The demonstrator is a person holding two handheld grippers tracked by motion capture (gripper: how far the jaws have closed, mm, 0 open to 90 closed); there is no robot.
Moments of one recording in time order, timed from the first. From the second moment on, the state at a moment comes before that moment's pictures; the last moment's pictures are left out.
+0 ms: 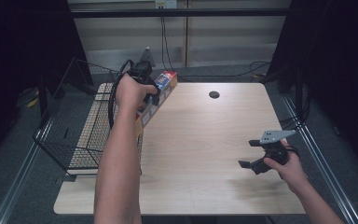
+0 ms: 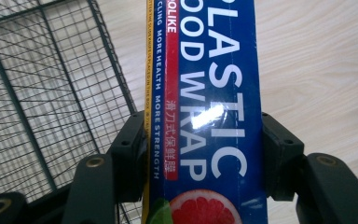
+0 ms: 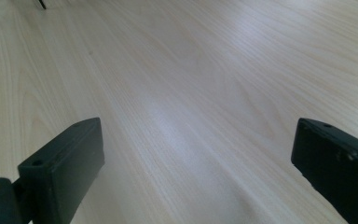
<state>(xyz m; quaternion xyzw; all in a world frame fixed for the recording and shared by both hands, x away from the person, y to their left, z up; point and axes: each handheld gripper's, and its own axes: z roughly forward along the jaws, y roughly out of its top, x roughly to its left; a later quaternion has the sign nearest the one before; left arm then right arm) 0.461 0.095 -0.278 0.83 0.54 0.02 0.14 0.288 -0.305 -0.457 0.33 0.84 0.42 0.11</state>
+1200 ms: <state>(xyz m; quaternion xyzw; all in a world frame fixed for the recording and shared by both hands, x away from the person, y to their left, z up) 0.449 0.140 -0.244 0.79 0.60 0.04 0.15 0.289 -0.306 -0.458 0.33 0.84 0.41 0.12</state>
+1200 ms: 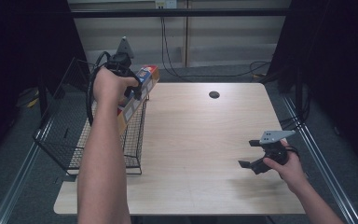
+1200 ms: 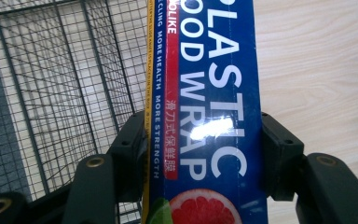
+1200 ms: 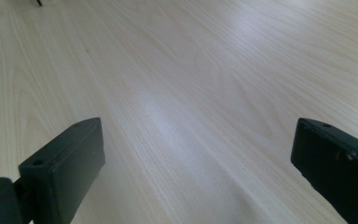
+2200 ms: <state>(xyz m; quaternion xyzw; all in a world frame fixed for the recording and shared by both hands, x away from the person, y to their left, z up) 0.435 0.184 -0.231 0.76 0.63 0.06 0.14 0.288 -0.306 -0.458 0.32 0.84 0.41 0.12</state>
